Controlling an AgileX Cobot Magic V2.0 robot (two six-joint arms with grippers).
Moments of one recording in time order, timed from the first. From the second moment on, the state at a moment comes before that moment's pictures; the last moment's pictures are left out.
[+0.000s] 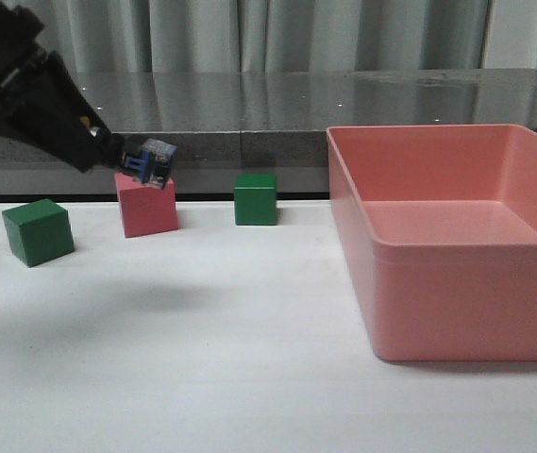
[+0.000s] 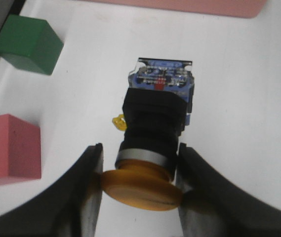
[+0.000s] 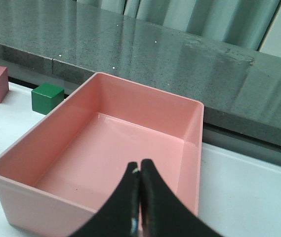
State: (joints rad) left arm -0.13 1.71 -1.29 -0.70 1.01 1.63; right arm 0.13 0.28 -0.29 0.24 0.24 -0.44
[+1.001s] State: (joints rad) left arm -0.61 1.96 -1.52 0.47 1.19 0.85; right arm 0.13 0.28 -0.29 0.24 0.24 -0.44
